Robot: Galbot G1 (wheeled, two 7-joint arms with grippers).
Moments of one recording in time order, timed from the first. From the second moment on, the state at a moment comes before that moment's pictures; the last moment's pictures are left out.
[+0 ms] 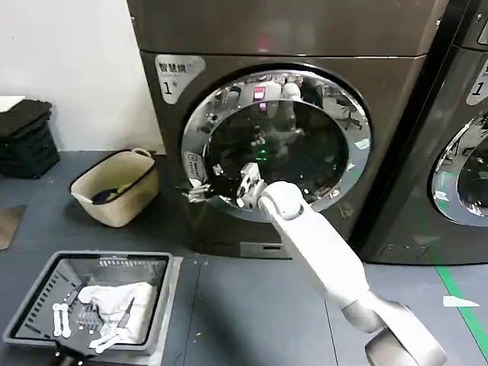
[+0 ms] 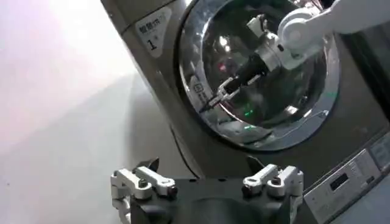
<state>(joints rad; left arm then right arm) 1.91 -1.52 -1.05 -2.24 0.03 -0.44 0.47 -0.33 1.38 -0.15 1.35 0.49 -0.31 -0.57</state>
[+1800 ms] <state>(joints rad) 1.46 -0.99 -0.91 -2.09 -0.27 -0.13 0.34 -0.64 0.86 -0.09 2.04 0.75 -0.33 -0.69</state>
